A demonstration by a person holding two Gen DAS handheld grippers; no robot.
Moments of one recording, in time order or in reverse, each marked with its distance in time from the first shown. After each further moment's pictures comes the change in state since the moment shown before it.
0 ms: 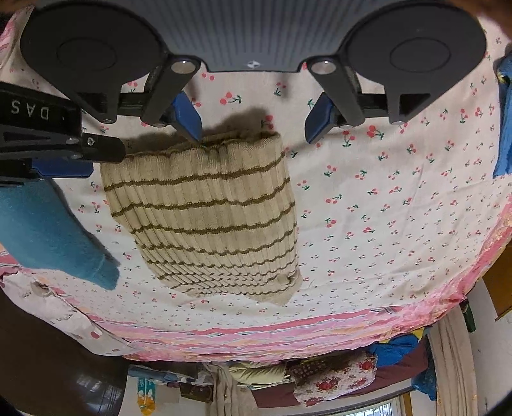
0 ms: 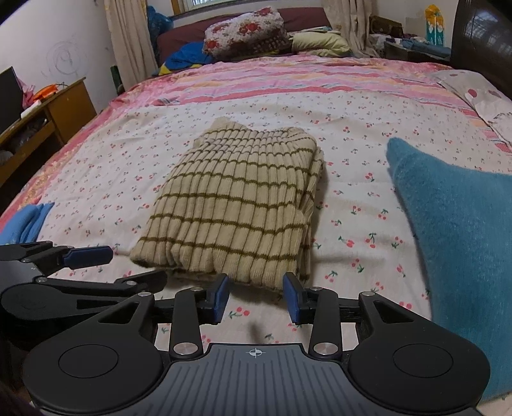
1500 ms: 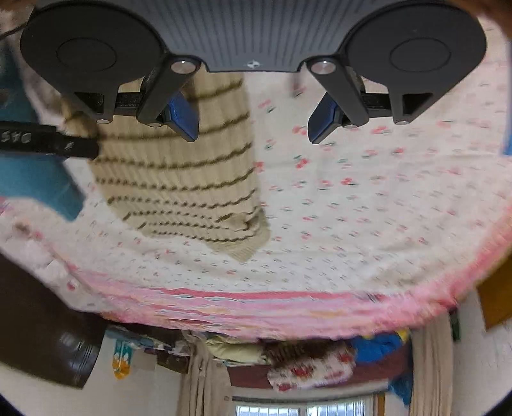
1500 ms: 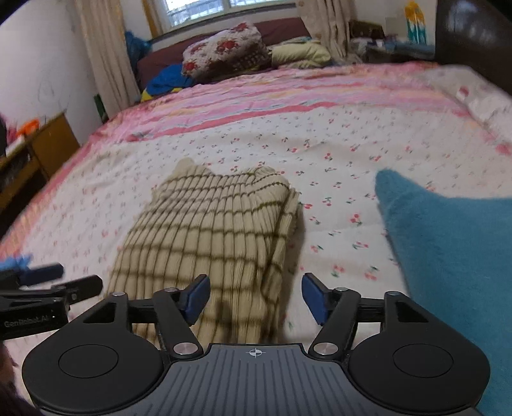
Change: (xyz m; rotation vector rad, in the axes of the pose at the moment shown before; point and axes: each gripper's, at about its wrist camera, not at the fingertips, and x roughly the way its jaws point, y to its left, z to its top) left arm 0.044 0.062 0.059 -0.149 -0.077 -0.082; right arm 0.059 -0.057 0.064 0.151 -0.056 0.041
